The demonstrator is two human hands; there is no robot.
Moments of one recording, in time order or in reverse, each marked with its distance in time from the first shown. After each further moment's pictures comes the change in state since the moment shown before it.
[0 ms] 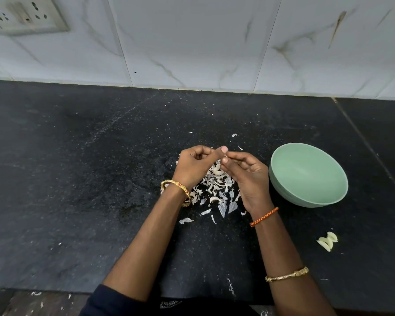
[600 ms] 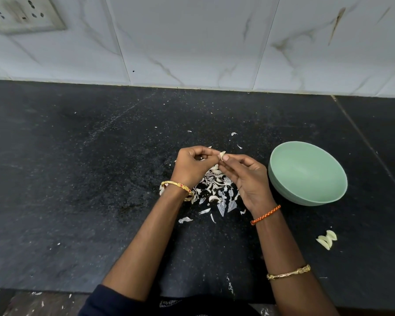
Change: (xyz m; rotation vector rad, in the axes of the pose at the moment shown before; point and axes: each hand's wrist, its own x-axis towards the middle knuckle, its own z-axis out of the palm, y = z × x) left_hand 0.000 -0.005 -0.001 0.063 0.007 0.093; right_hand 0.000 -0.006 0.000 0.089 0.009 0.175
